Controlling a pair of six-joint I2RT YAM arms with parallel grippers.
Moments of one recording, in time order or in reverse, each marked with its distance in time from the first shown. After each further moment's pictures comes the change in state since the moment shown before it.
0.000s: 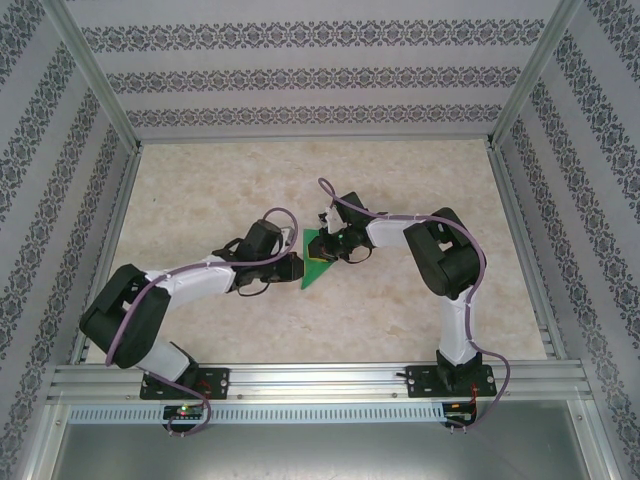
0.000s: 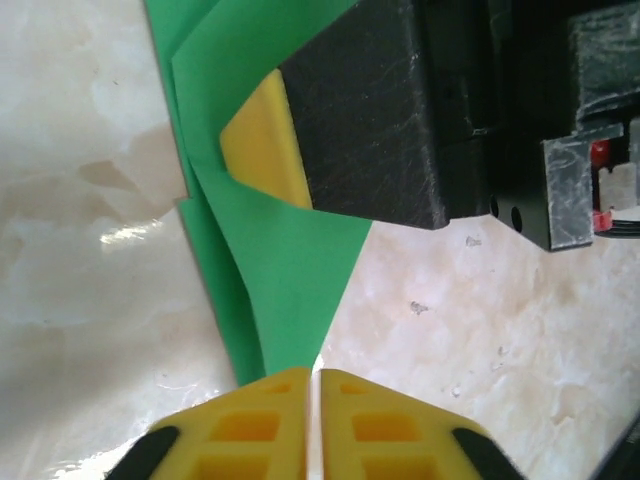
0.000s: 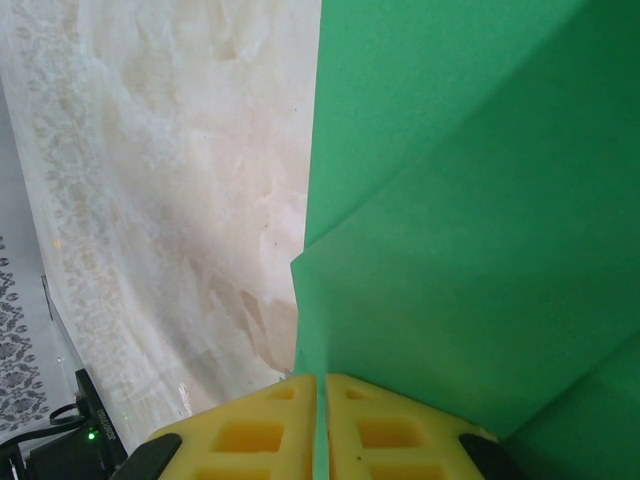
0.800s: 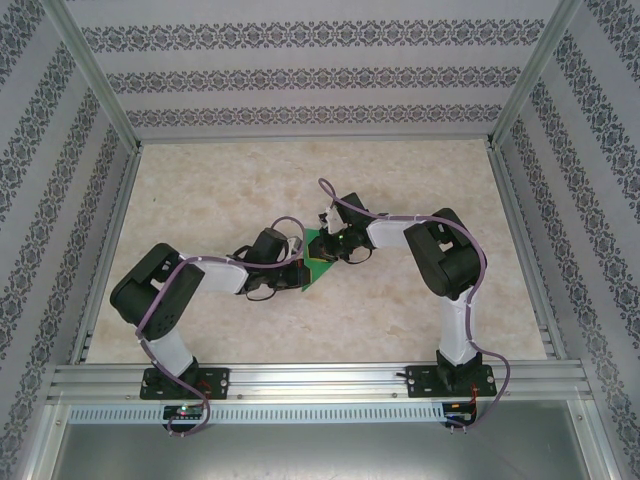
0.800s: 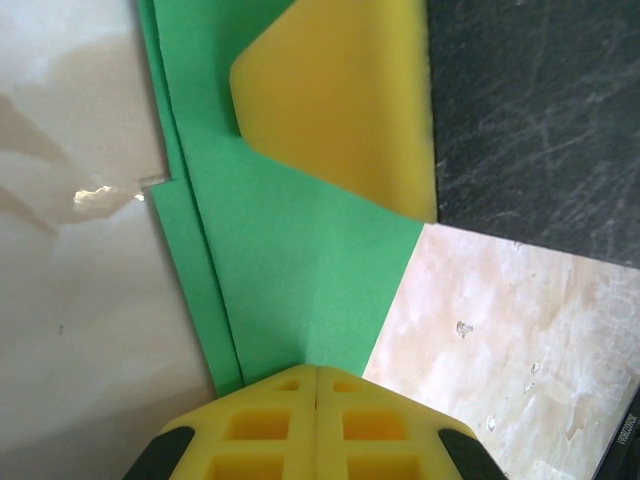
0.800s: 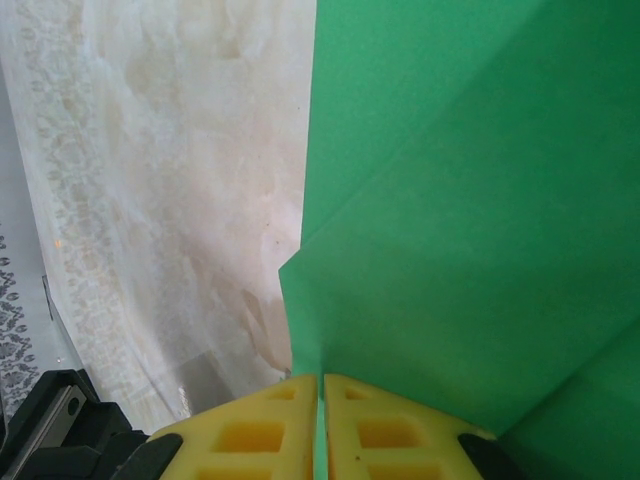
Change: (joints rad) left arm 0.001 0.190 -0.060 0.249 0.099 -0.072; right arm 0.001 -0.004 -0.013 0.019 0.001 0.001
